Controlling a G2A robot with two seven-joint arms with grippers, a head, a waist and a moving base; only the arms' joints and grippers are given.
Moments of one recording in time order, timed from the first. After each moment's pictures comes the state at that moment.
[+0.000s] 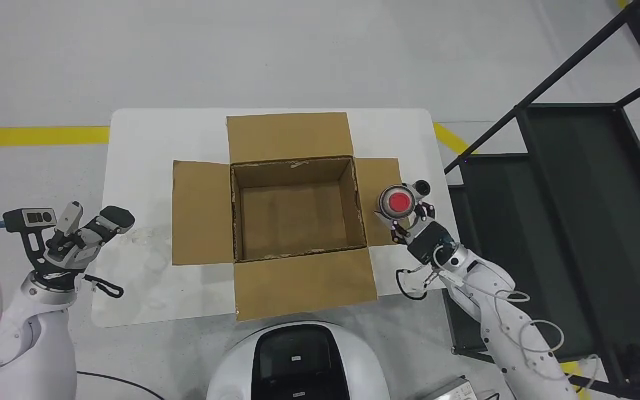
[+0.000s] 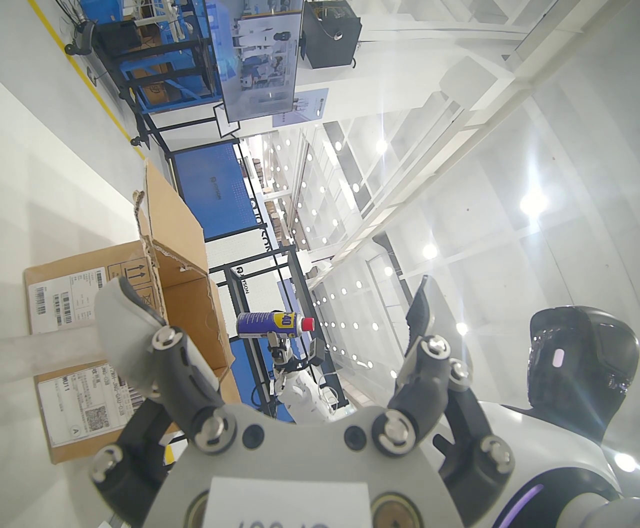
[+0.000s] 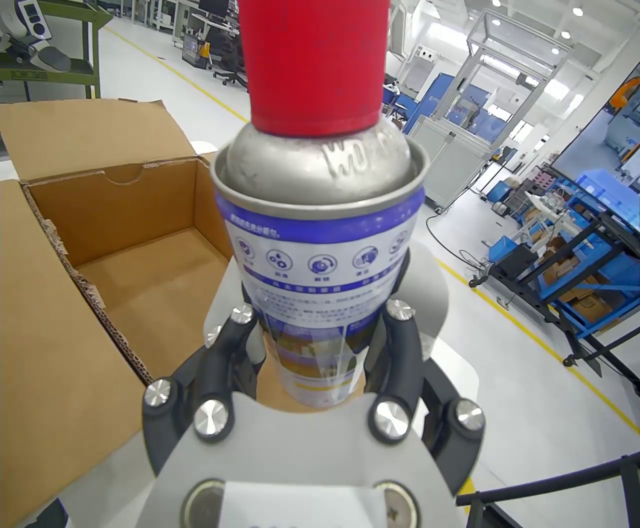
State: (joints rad) left arm 1.51 -1.19 -1.92 -1.50 -0.63 -0.46 -1.06; right arm -1.66 -1.08 1.49 -1.74 -1.62 -0.36 -0.53
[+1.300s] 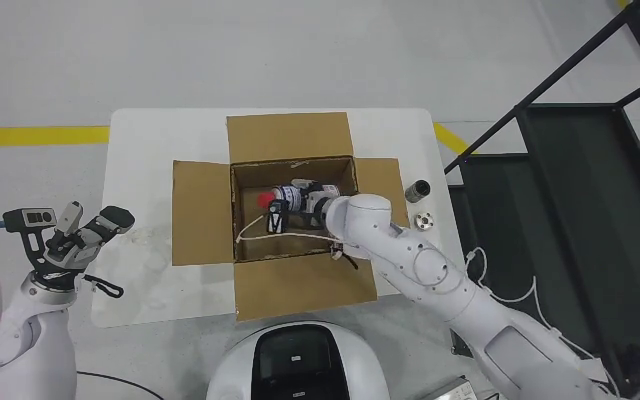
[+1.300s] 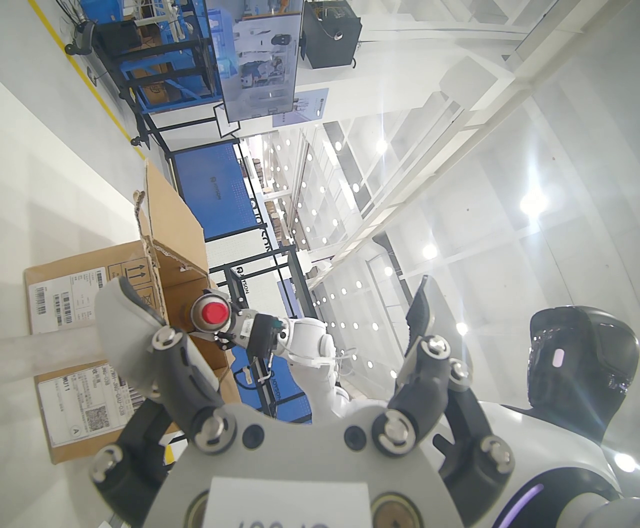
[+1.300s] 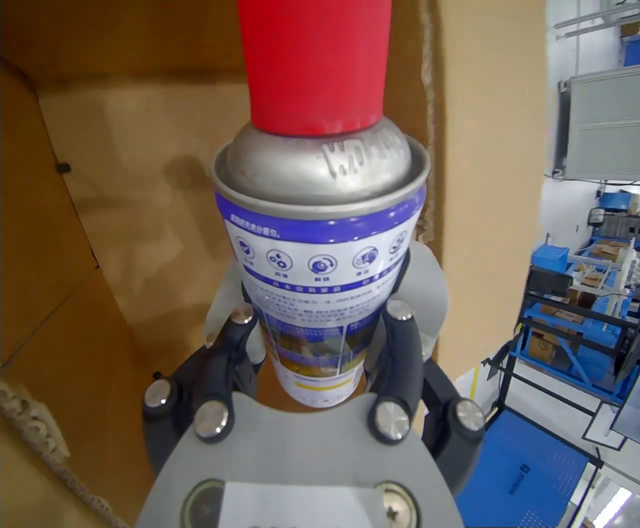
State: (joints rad) left arm 1.51 -1.19 -1.92 -1.50 -0.63 -0.46 -1.06; right arm -0.90 -1.25 0.76 -1.55 -1.67 -0.57 0.73
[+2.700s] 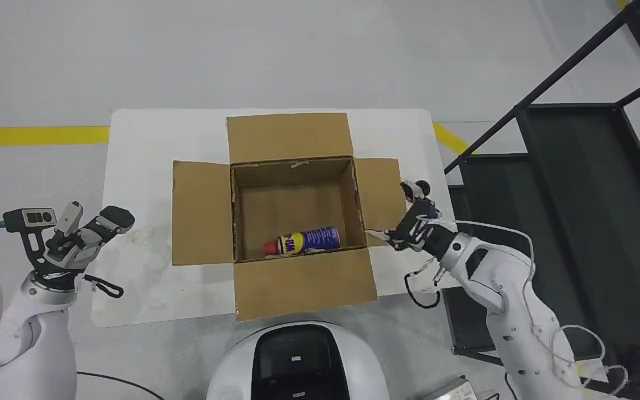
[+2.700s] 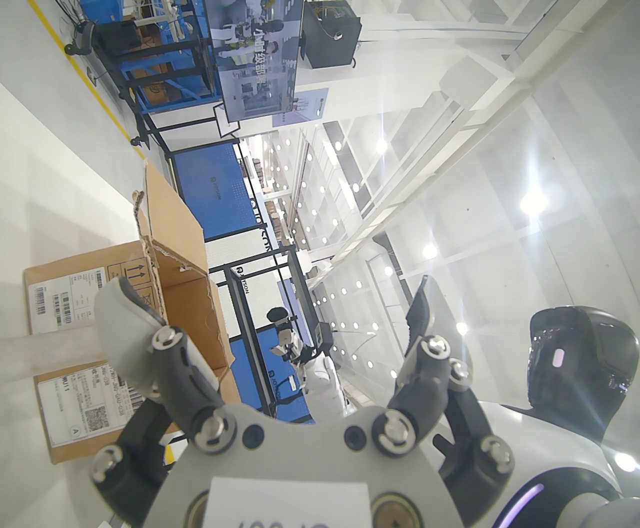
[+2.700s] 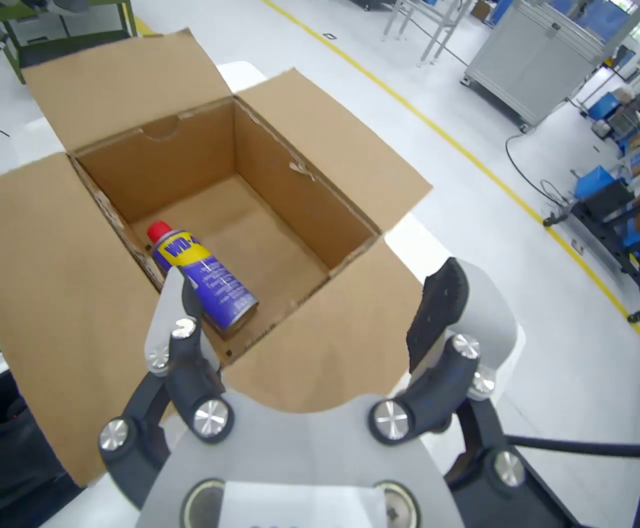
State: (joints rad) left arm 1.51 -1.19 -1.92 -1.50 -0.63 -0.46 -1.06; right arm -1.70 -1.13 1.65 -1.95 -1.43 -0.66 0.09
